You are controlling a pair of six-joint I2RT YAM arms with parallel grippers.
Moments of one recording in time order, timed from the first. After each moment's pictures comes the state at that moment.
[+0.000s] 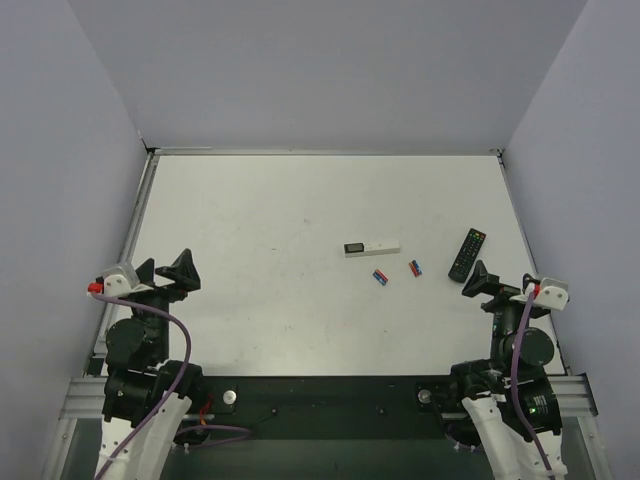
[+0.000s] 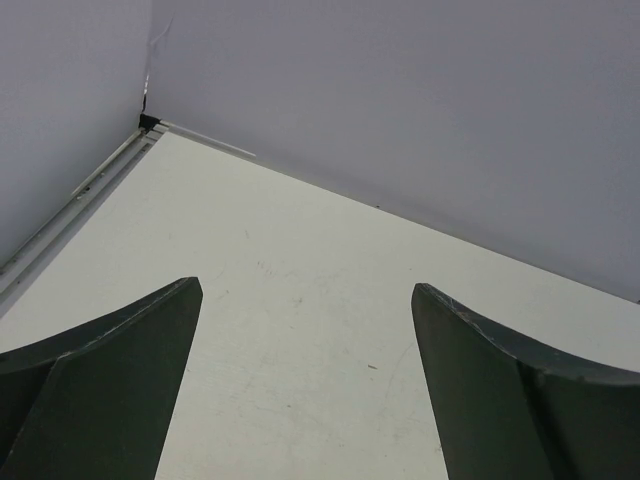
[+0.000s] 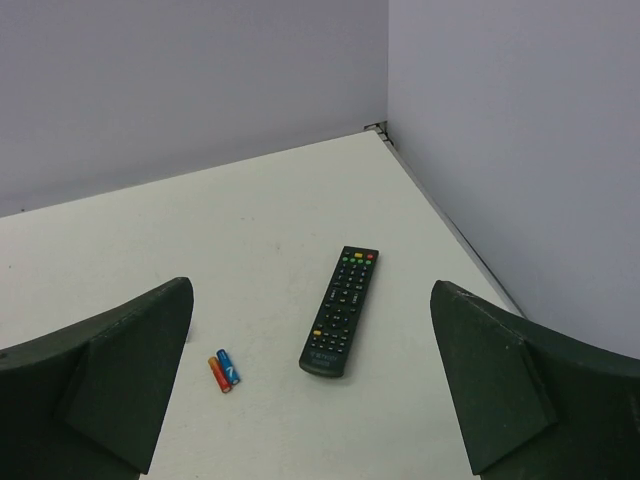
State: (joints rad) left arm -0.22 0.09 0.48 -0.23 -0.35 -0.34; right arm 0.22 0.01 0.48 -0.37 0.48 0.06
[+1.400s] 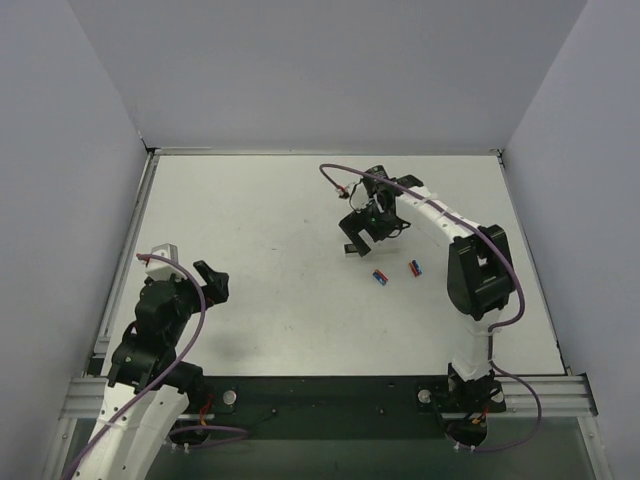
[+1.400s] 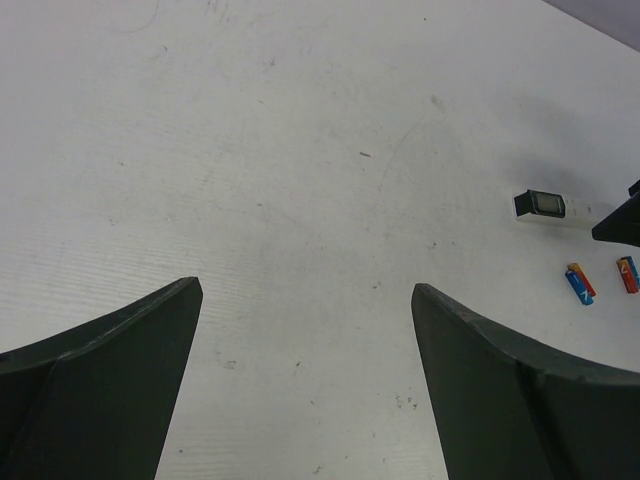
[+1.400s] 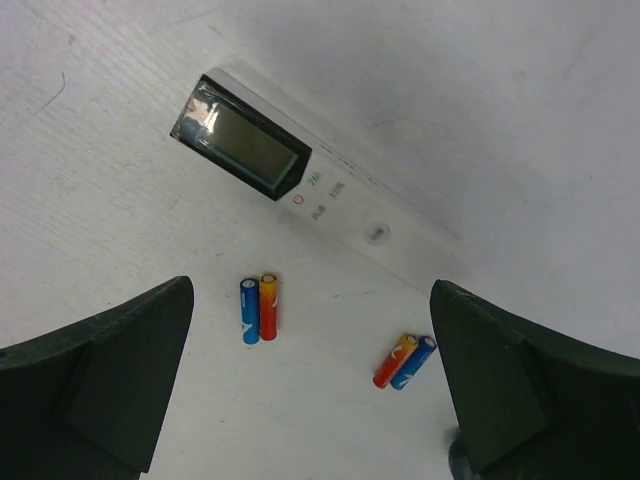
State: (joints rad) left arm -0.28 0.35 0.52 -0.55 -0.17 -0.52; right arm 0.42 1.90 1.50 -0.82 -0.05 -0.25
